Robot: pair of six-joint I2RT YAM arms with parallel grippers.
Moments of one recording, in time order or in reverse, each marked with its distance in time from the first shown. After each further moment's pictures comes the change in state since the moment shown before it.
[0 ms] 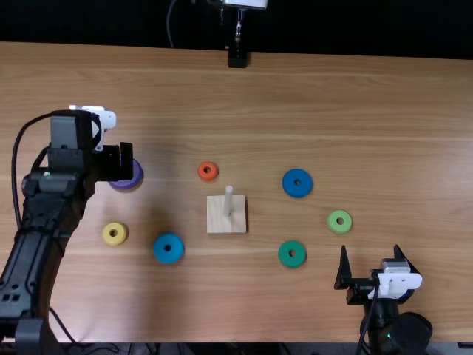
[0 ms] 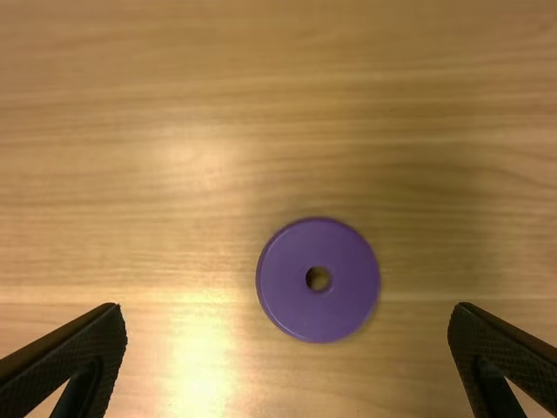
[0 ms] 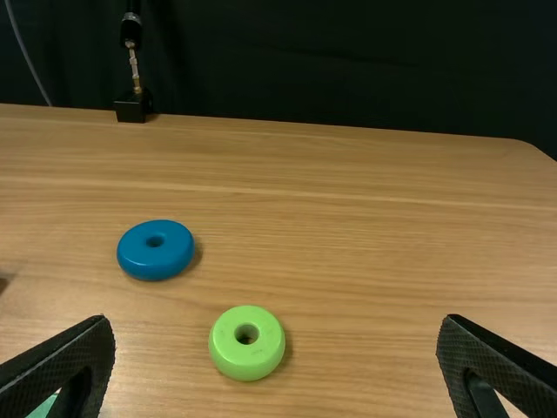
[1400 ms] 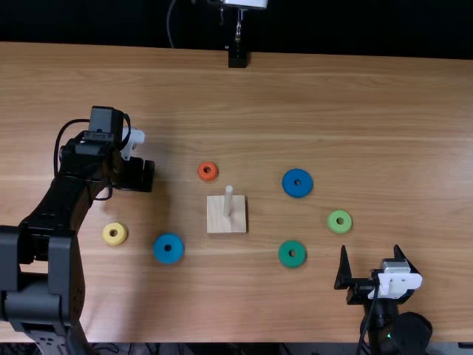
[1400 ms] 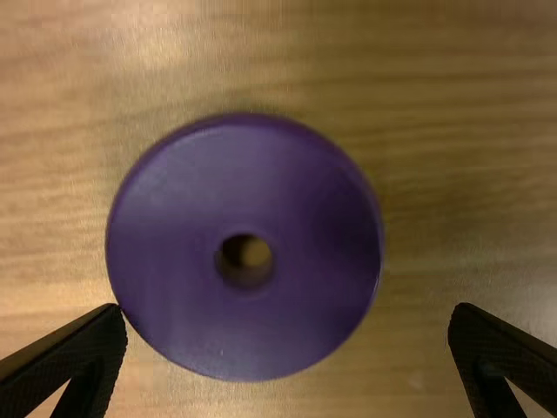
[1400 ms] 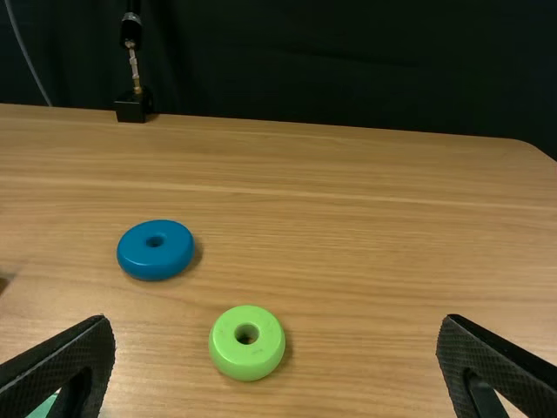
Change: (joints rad) left arm -0.047 0.360 0.147 -0.161 0.067 0.028; right arm 0.000 0.000 0.000 0.000 0.000 0.000
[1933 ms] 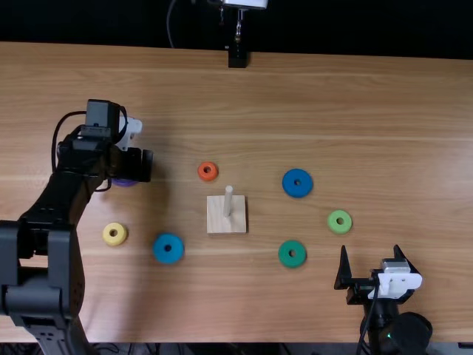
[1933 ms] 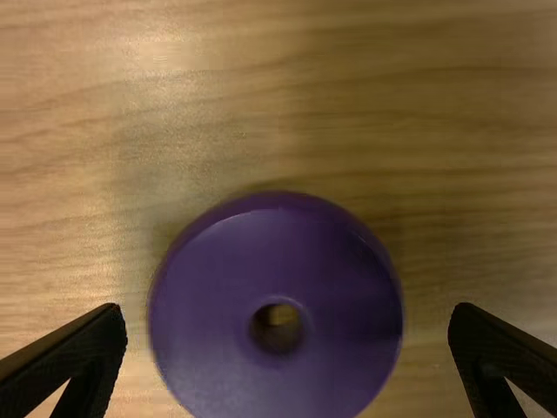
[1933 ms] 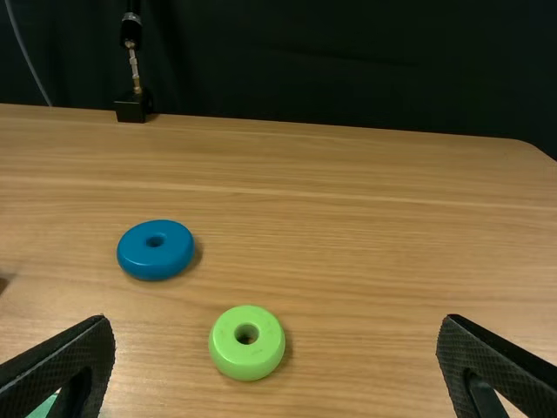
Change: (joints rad) left arm 0.023 0.032 0.037 0.067 0.008 0.002; right arm 0.000 0.000 0.000 0.000 0.000 0.000
